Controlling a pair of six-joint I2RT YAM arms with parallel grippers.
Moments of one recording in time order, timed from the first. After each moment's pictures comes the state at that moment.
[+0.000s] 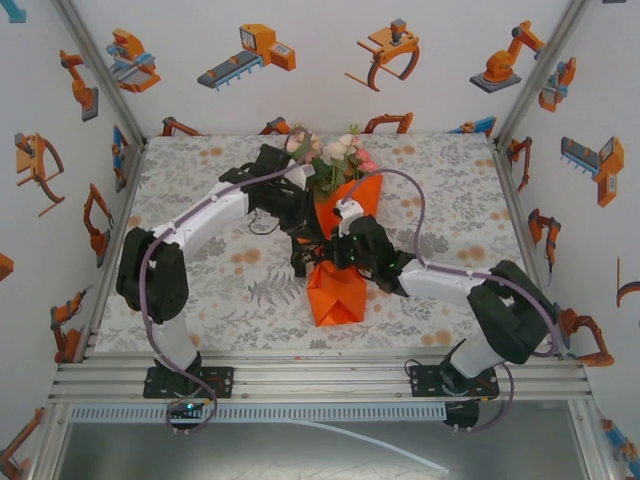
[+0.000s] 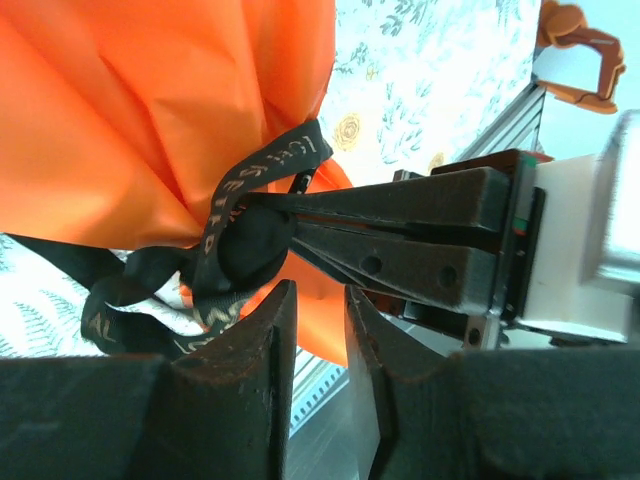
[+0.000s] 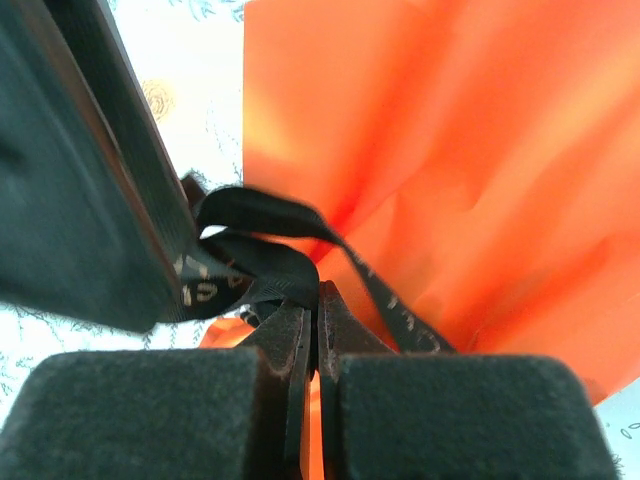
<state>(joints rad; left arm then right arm) -0.56 1.80 1.50 -0.70 0.63 -0.47 0.76 1.52 0.71 0.32 -0.04 0.29</state>
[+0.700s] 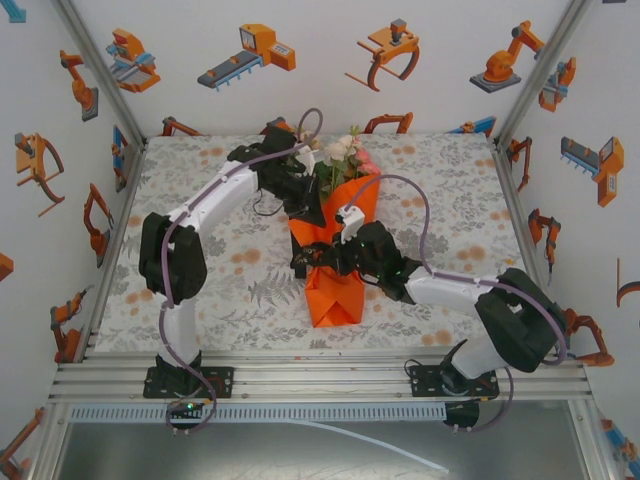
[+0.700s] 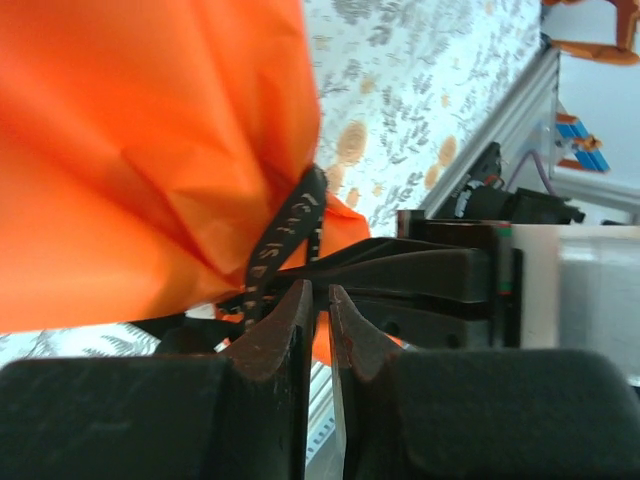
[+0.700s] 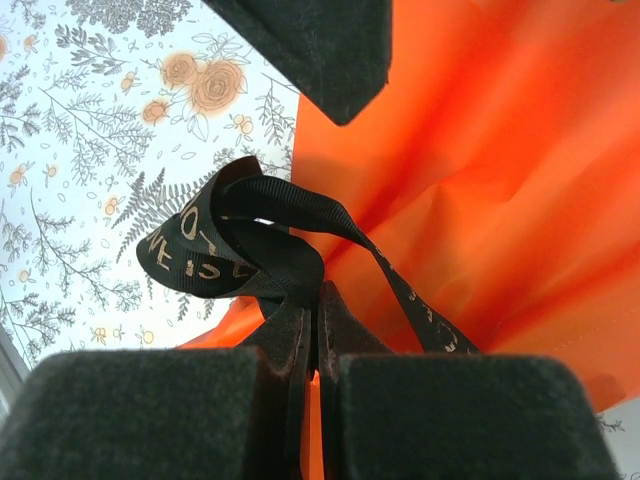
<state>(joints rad) -0.57 1.99 1.80 -0.89 0.70 -0.24 0.76 1.46 0.64 0.40 -0.15 0.27</state>
